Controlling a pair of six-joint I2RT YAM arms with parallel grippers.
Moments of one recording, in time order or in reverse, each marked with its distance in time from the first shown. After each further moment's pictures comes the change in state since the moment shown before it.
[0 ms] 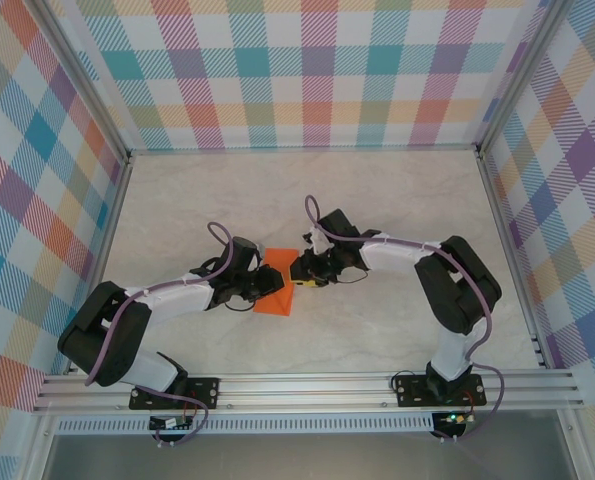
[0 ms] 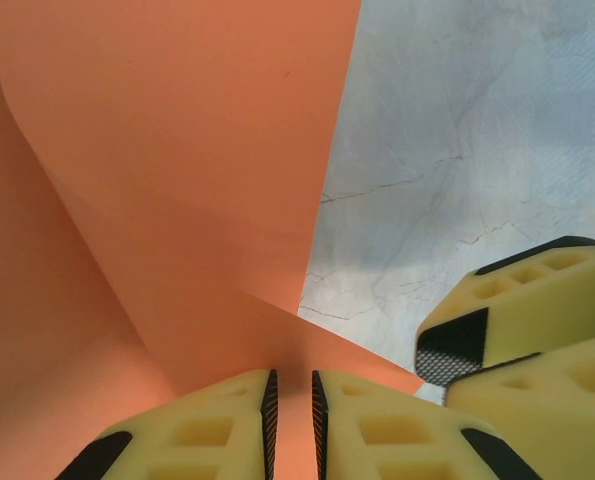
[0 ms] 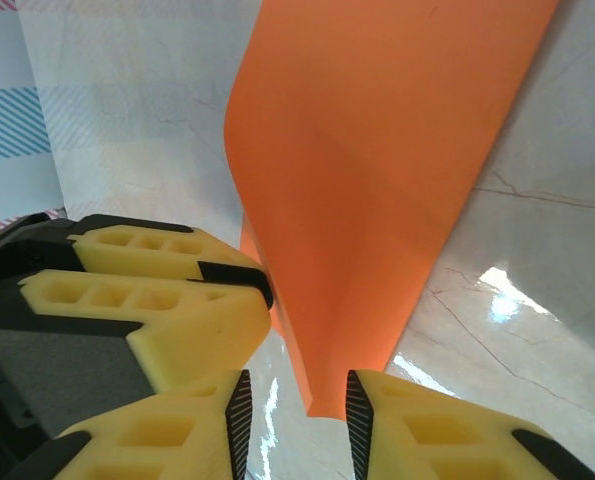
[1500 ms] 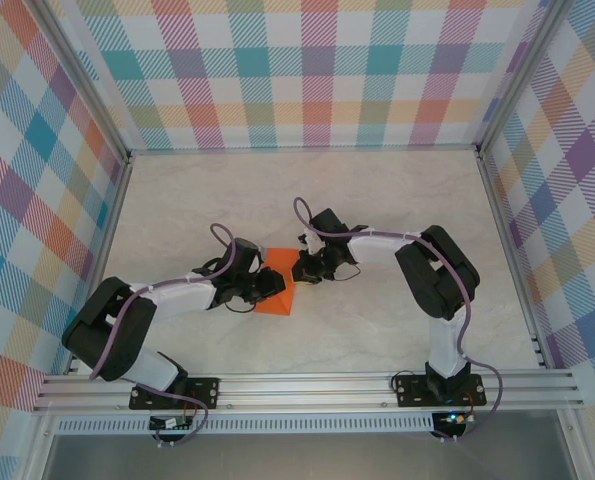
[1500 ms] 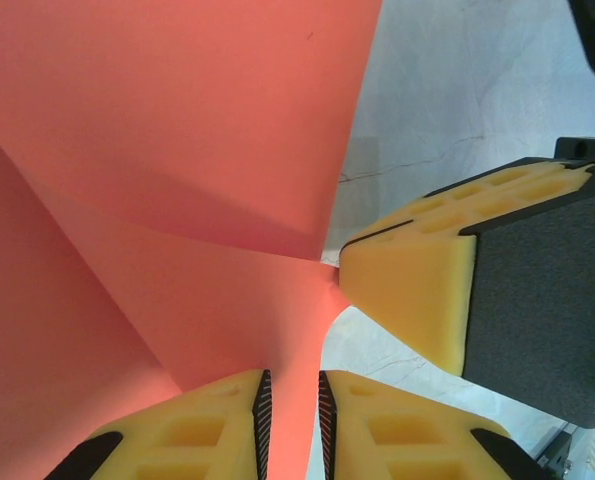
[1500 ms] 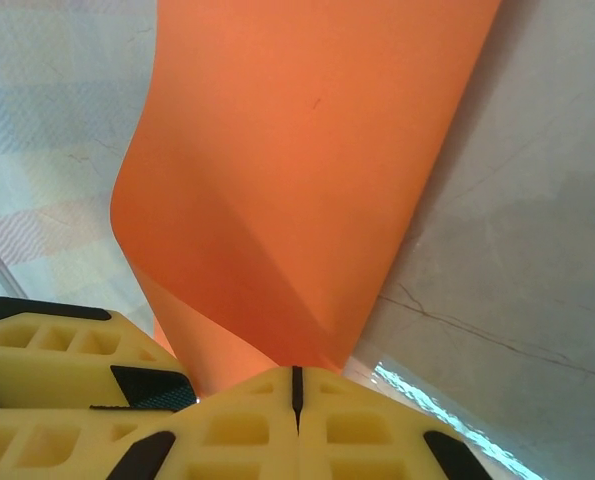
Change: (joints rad) left arm 0.000 0.035 0.000 0.001 0.031 0.000; right arm 0.000 0.142 0.109 -0.064 0.070 -0.090
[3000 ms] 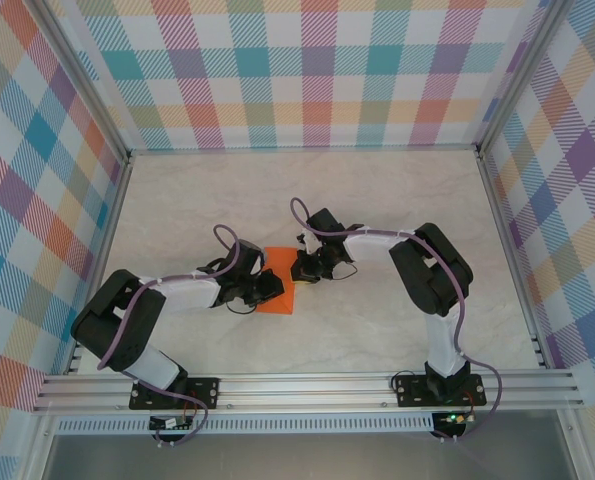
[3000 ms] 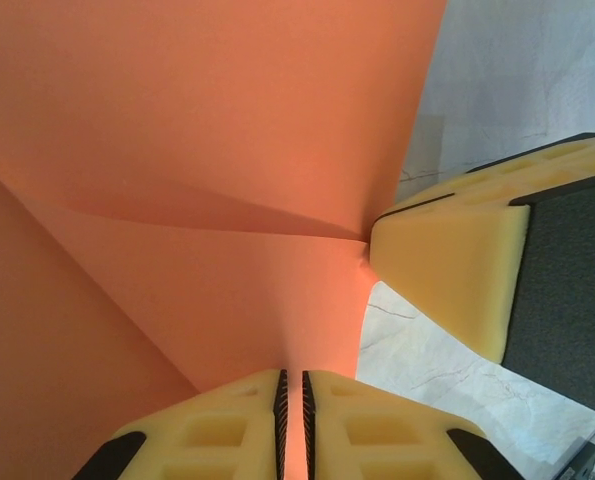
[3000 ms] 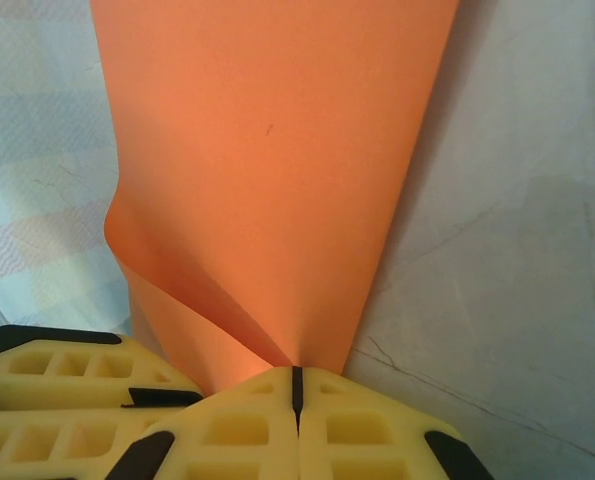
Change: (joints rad) left arm 0.001 0.064 0.009 -0.005 -0.005 0.000; right arm 0.001 0.046 0.039 -0.011 0.032 0.000
